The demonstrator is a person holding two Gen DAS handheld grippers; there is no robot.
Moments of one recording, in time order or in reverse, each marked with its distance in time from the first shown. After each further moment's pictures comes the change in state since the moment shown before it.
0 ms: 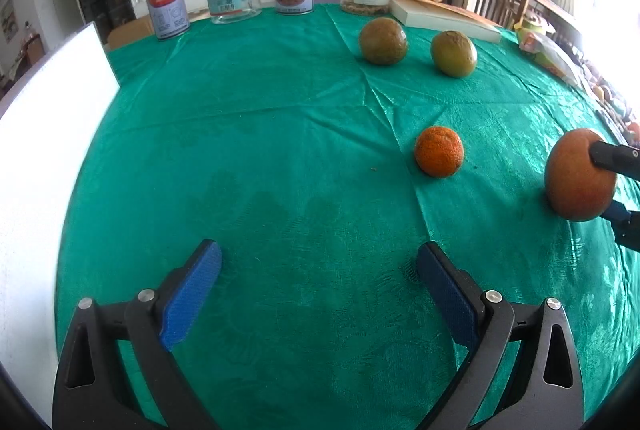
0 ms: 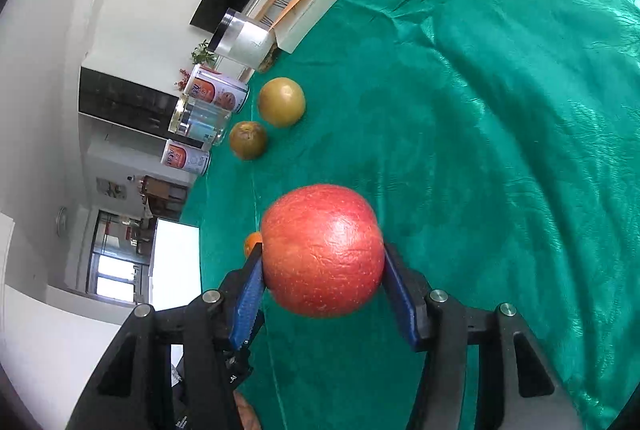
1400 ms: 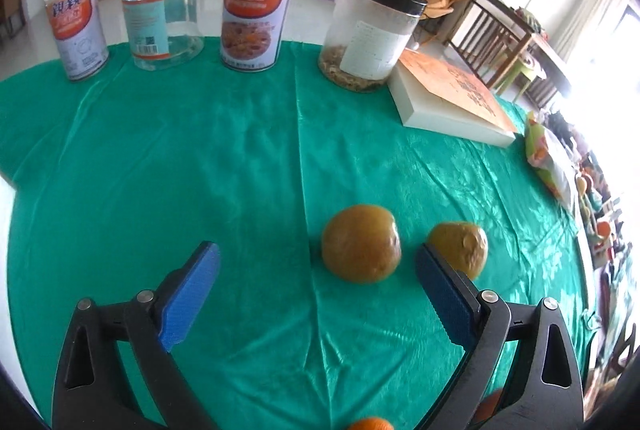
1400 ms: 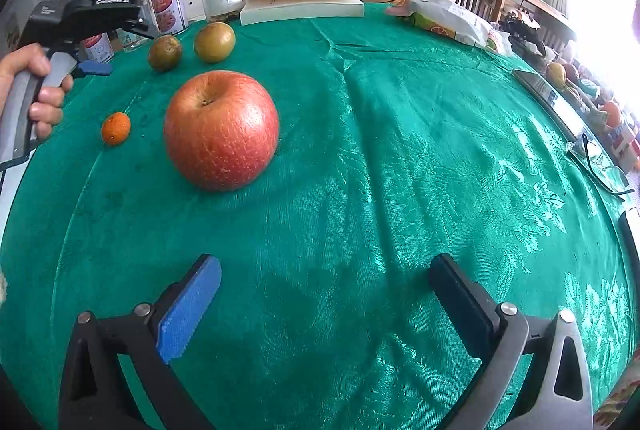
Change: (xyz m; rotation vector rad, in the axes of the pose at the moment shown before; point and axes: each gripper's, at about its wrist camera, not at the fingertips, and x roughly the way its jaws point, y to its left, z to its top) left arm 0.091 -0.009 0.179 -0.159 0.100 -0.206; right arm -0.020 0.005 -0.073 -0.557 -0.136 -0.629
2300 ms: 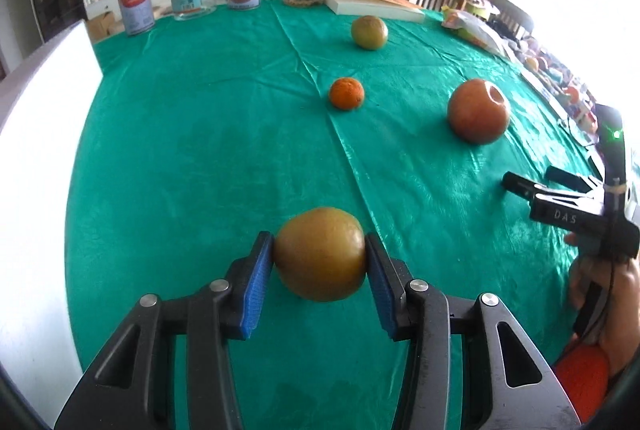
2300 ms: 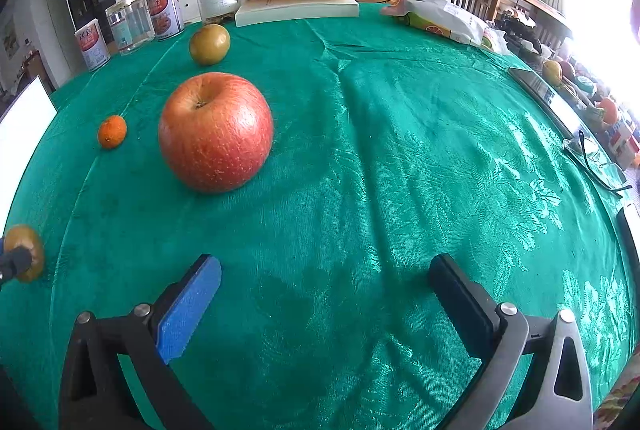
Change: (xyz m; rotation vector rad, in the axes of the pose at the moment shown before) left arm -0.150 0.019 -0.241 0.248 -0.046 0.035; right arm 0.000 -0.001 0.000 0.015 -0.002 -0.011
